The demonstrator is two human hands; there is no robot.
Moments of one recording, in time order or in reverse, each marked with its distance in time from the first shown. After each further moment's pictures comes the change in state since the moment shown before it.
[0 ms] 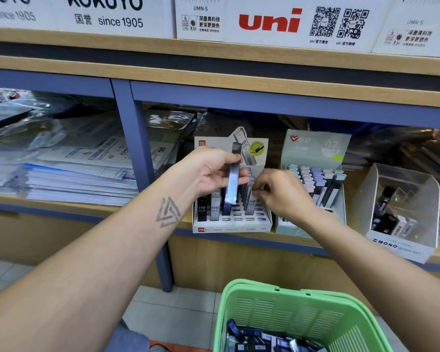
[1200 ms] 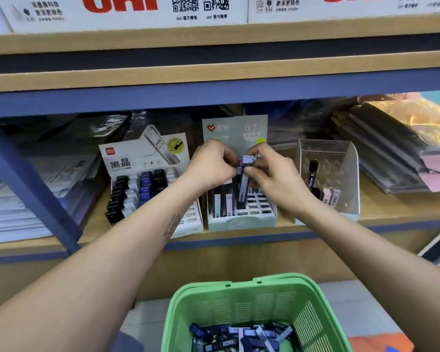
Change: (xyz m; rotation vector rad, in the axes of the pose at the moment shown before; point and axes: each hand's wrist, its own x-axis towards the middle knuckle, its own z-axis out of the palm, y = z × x) left_hand 0.057 -0.051 0.146 1.227 -0.002 0.624; right_hand -0.063 0.108 -0.062 0.489 0.214 0.191
